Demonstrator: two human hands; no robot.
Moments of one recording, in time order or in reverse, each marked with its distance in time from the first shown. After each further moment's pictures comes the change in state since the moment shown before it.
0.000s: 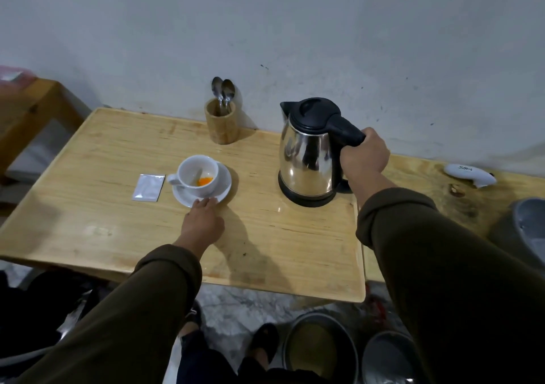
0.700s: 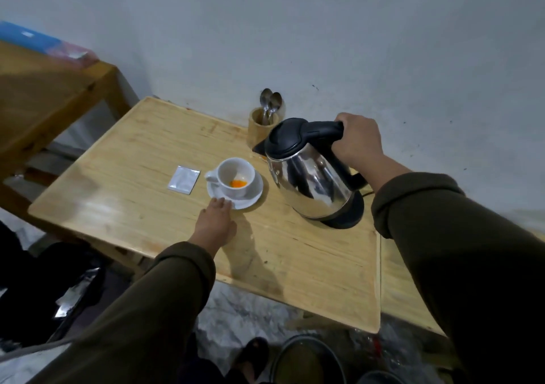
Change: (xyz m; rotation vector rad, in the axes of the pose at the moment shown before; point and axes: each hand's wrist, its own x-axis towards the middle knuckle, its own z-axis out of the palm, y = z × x) left_hand -0.007 -0.032 -0.013 0.084 0.010 0.002; right_hand -0.023 -0.100 0.027 -0.457 -0.261 -0.671
